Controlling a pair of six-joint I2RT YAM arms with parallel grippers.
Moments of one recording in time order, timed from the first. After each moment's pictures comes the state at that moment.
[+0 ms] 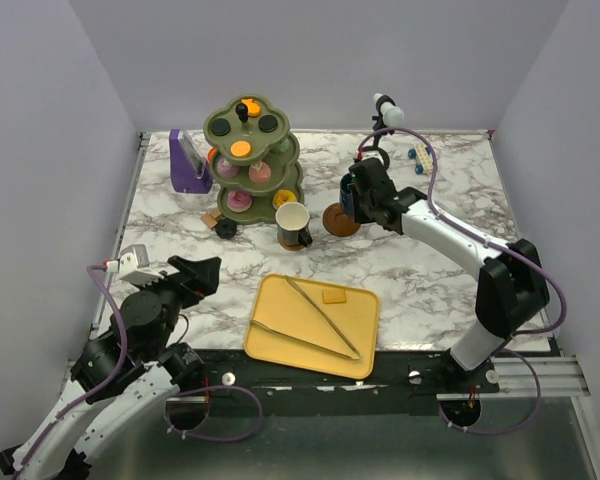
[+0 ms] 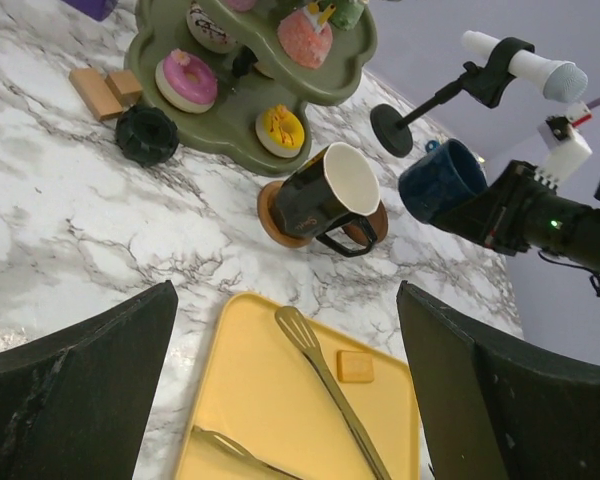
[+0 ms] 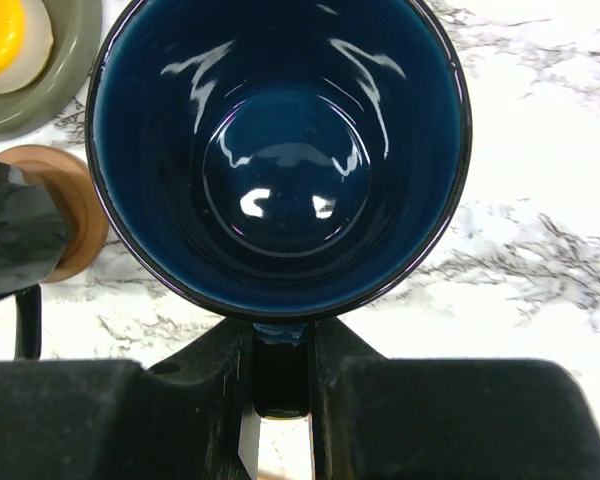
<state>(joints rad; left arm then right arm) -0.78 0.20 0.70 -0.72 -0.62 -0.82 0.59 1.63 1.28 -0.47 0.33 0.30</state>
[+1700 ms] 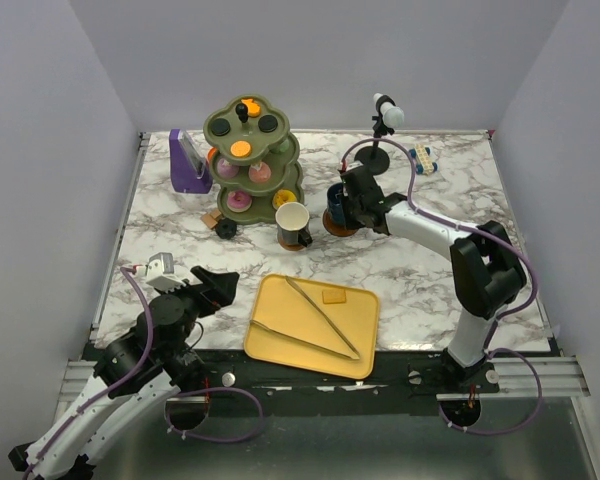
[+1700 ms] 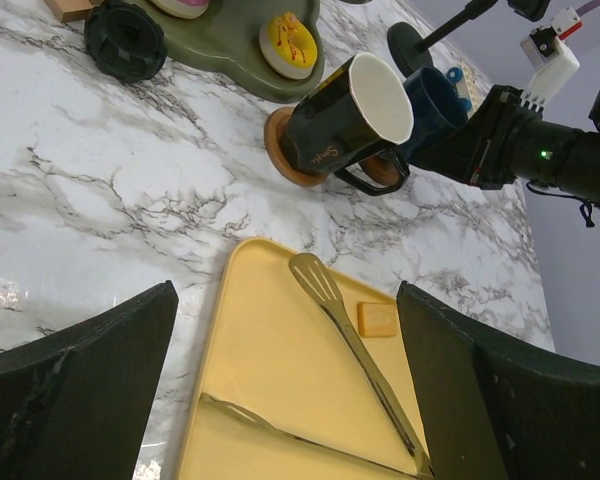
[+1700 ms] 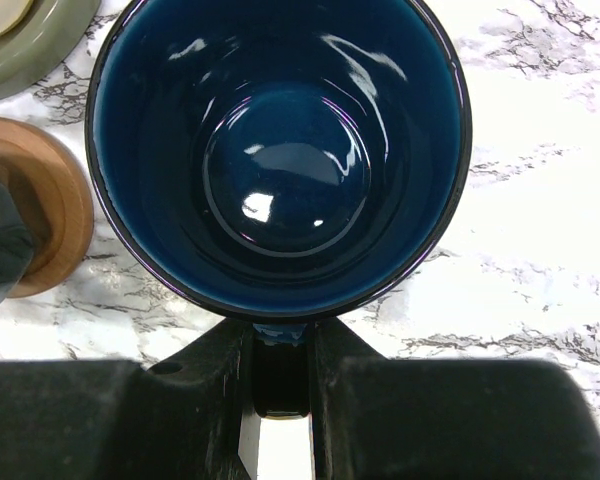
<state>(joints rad) -0.78 0.09 0.47 -0.68 -0.50 -0.89 0.56 1.81 1.26 -0.30 0.20 0.19</state>
